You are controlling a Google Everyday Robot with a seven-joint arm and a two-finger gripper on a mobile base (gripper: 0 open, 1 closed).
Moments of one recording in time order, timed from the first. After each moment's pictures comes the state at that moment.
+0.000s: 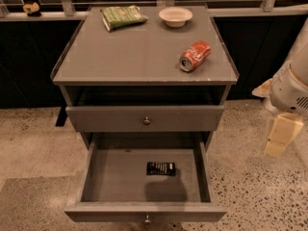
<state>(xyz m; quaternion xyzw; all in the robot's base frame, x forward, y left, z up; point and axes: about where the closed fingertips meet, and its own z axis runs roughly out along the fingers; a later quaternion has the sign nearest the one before) 0.426 -0.253 0.868 -0.60 0.80 0.03 0.10</state>
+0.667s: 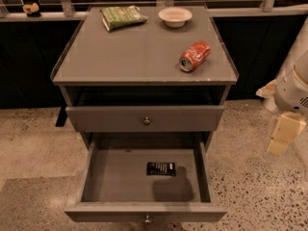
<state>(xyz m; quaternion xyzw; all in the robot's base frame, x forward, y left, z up) 0.434 -0.268 0.859 -0.59 0.80 0.04 0.11</state>
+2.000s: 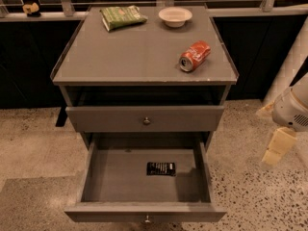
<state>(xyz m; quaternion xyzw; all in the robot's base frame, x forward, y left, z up) 0.442 -0.294 0.789 -0.54 0.83 0.11 0.10</state>
